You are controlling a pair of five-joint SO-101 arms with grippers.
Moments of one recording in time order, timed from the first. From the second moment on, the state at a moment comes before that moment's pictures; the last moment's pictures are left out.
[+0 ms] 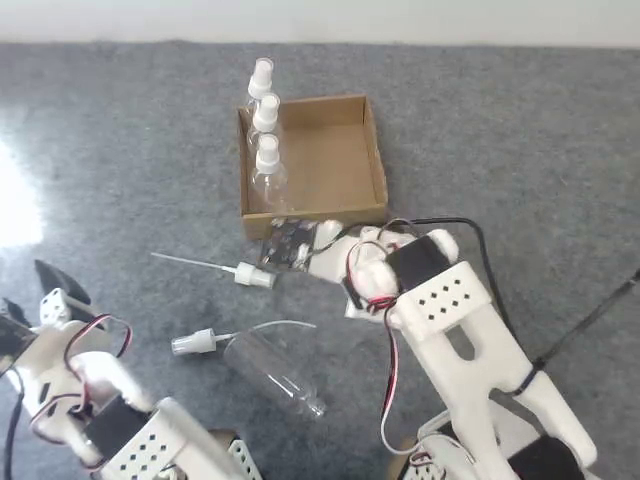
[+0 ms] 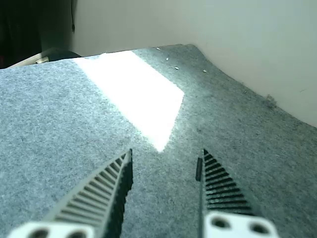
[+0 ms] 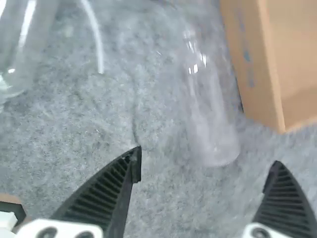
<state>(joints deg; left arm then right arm) -53.6 -99.3 90.2 41.3 15.8 -35.5 -28.2 31.3 77.2 49.2</state>
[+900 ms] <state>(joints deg) -53.6 -99.3 90.2 41.3 15.8 -39.9 2.5 19.5 73.1 57.3</state>
